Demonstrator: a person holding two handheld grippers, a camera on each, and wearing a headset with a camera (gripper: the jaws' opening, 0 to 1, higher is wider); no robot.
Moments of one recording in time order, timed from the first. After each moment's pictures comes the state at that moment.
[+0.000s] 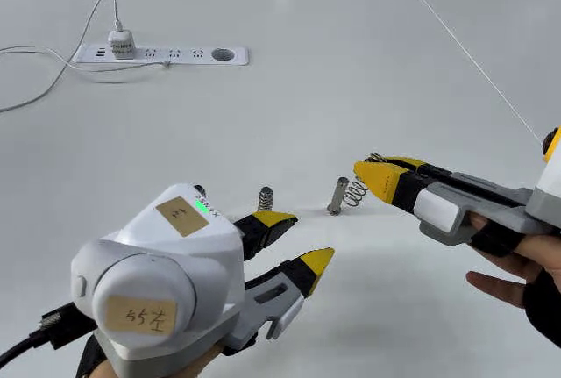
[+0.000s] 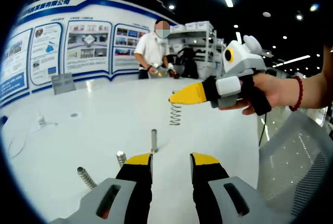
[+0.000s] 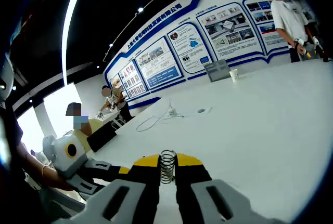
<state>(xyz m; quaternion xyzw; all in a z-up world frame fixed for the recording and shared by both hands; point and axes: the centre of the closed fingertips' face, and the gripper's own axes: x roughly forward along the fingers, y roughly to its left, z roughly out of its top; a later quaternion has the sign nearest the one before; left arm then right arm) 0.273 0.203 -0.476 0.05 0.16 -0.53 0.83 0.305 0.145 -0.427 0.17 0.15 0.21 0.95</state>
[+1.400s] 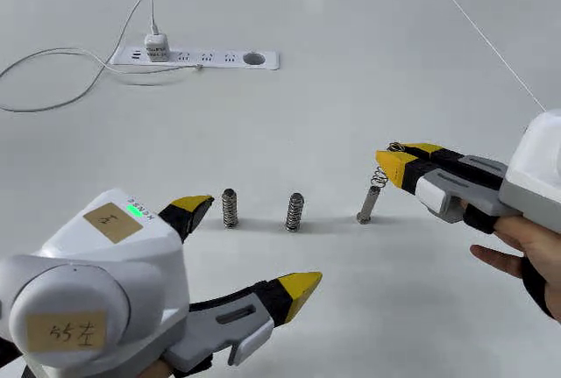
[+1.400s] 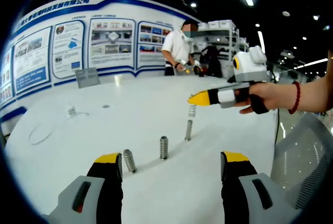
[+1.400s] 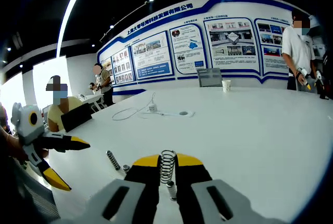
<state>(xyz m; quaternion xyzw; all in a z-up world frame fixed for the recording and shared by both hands) 0.301 0.271 -0.474 0.05 0.18 -0.44 0.88 0.353 0.128 -0.456 0.04 0.16 0.16 0.97</state>
